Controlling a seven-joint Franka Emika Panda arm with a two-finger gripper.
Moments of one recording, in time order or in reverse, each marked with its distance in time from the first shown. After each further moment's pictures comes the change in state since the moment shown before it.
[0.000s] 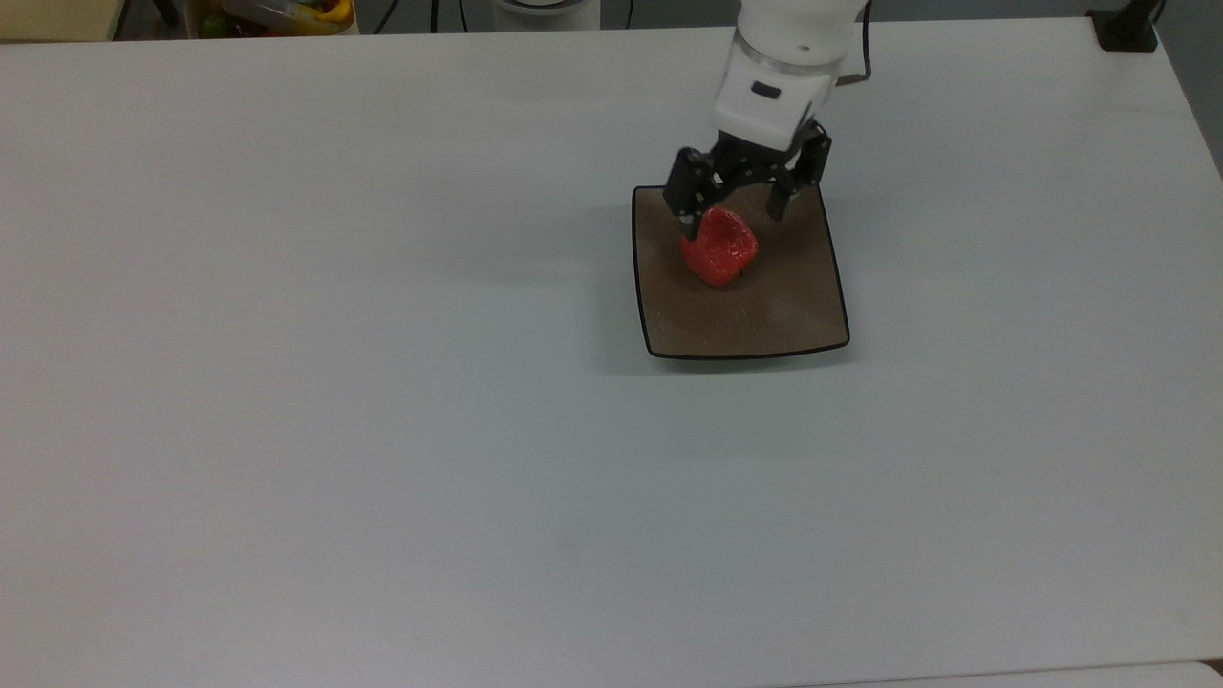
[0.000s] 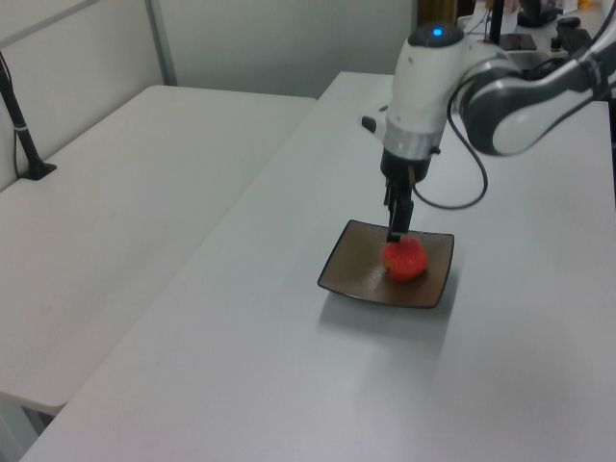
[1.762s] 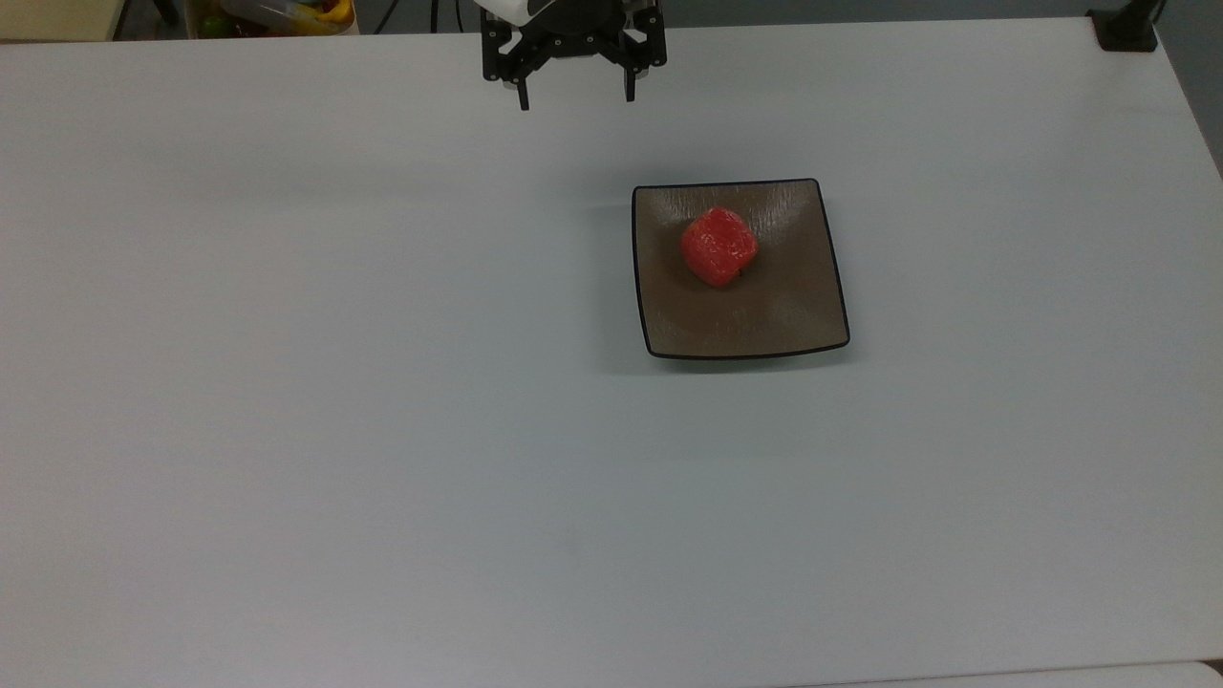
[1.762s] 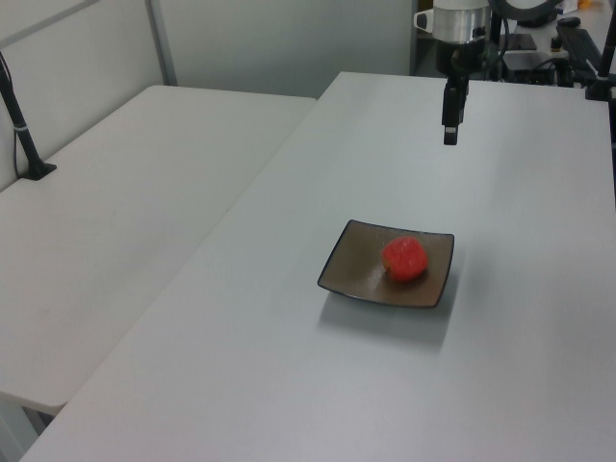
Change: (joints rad) arm -0.051 -0.224 -0.229 0.003 0.262 -0.365 -0.146
